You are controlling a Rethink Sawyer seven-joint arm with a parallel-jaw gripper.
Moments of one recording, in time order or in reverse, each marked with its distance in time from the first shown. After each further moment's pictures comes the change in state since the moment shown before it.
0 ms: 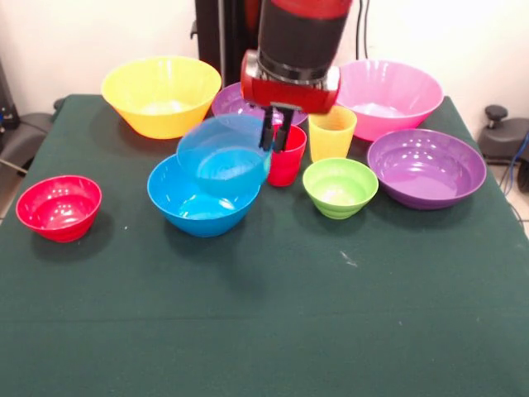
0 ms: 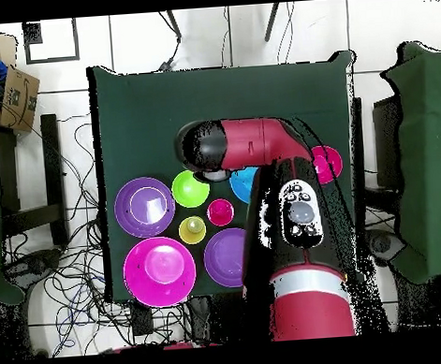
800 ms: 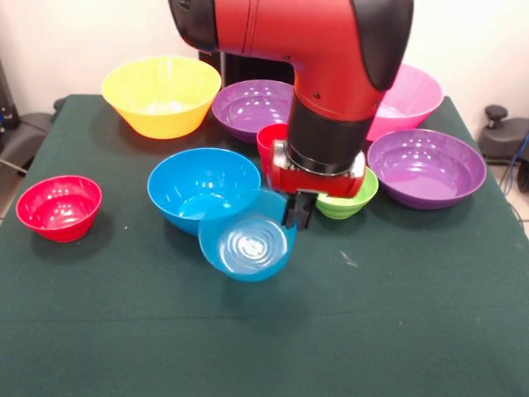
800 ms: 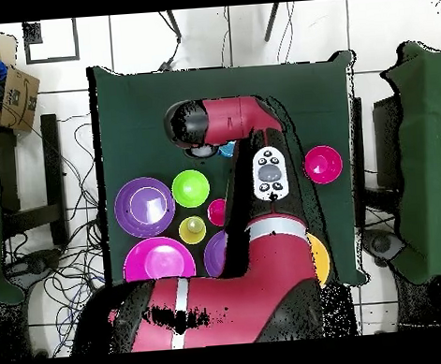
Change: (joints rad) arm 0.056 0.222 -0.001 -0.254 -0.001 0.001 0.000
